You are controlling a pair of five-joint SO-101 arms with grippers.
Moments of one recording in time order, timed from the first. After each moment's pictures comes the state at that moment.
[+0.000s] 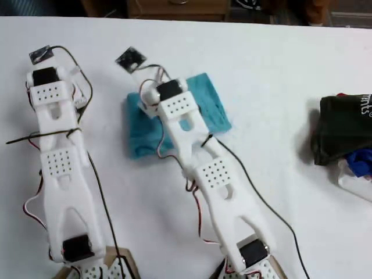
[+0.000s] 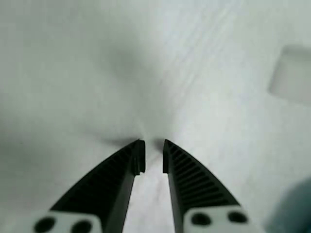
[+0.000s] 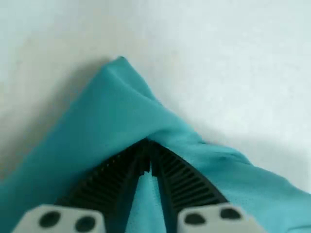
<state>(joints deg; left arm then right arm) -23.0 76.7 -88.8 98.7 18.1 -32.2 72.9 -81.0 75.9 22.9</state>
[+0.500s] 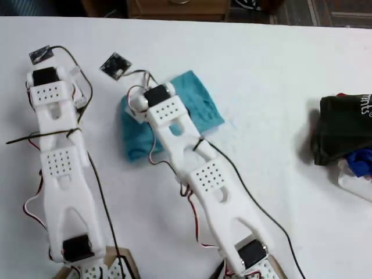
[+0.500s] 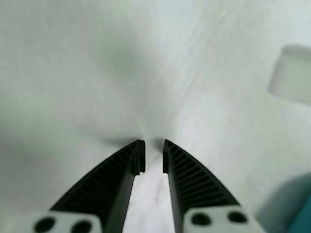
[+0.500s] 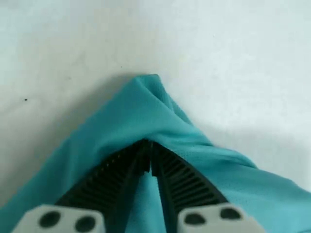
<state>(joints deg) -23.0 76.7 -88.8 98.7 18.1 -35.4 72.9 -81.8 75.4 22.9</state>
